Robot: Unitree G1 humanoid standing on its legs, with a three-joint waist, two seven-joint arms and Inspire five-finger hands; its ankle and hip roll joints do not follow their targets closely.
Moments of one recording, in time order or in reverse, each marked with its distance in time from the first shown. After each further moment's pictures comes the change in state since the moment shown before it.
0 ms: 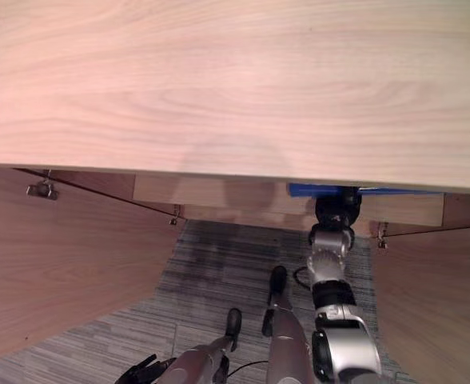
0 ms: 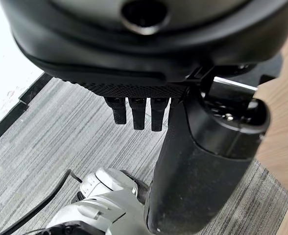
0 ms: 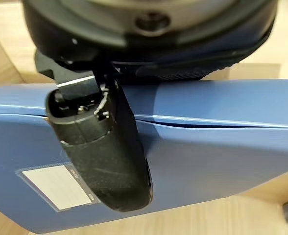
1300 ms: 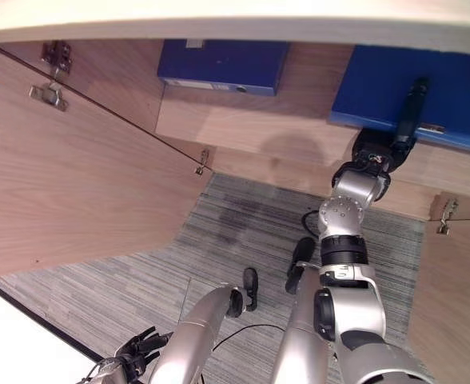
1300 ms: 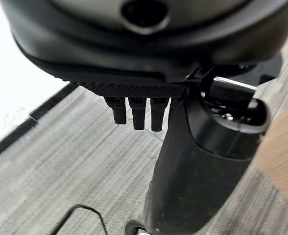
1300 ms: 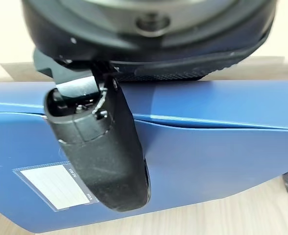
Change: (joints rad) left arm -0.146 0.025 -0.007 0.030 0.051 0.000 0.059; right arm -0.164 -0.063 -0.041 -0.155 -0.015 -0.175 -0.100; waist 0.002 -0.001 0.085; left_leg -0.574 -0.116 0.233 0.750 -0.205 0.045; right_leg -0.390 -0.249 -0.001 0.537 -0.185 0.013
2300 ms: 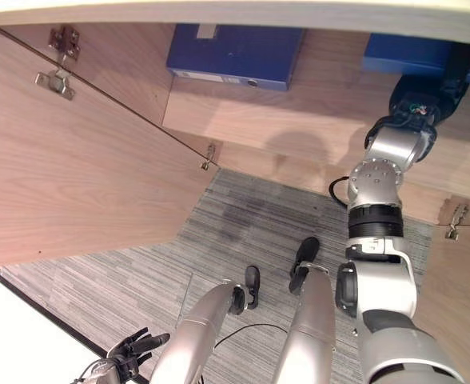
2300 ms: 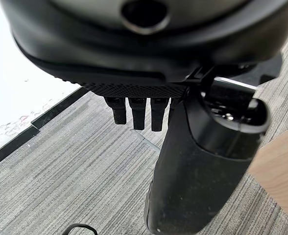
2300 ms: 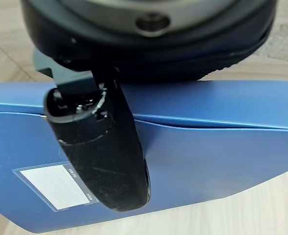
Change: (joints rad) left arm 0.000 0.029 0.018 0.011 0.001 -0.010 -0.002; right arm -0.195 -0.181 0.054 0.095 -0.003 0.049 -0.012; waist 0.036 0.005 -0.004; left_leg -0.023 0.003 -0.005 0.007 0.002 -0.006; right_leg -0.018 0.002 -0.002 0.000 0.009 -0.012
